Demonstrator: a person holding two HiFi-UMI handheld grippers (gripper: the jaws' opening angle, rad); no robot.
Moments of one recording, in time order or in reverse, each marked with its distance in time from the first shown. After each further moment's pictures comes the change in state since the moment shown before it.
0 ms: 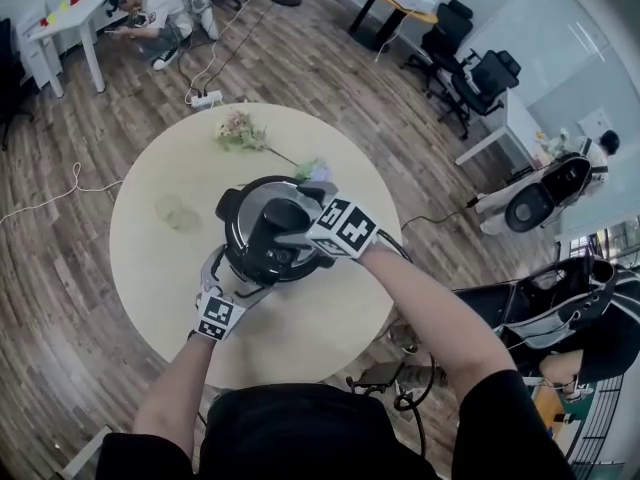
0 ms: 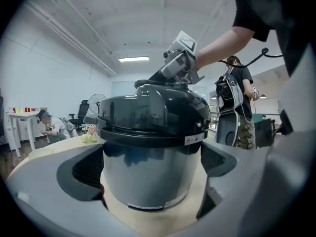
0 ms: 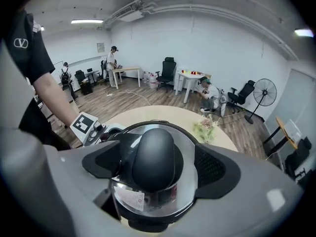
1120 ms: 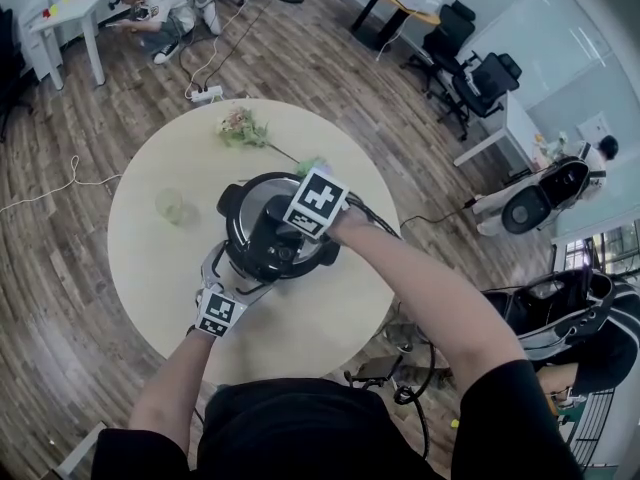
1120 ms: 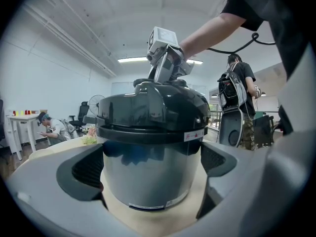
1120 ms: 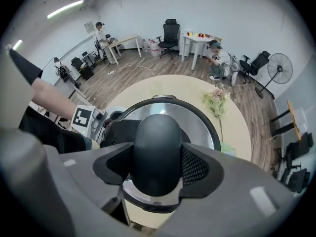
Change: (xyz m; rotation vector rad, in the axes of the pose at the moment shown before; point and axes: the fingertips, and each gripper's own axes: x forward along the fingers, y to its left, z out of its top) left arm 0.000 0.000 -0.002 0.019 0.003 0.008; right arm 0.029 0.005 -0.018 0.073 0.395 0.121
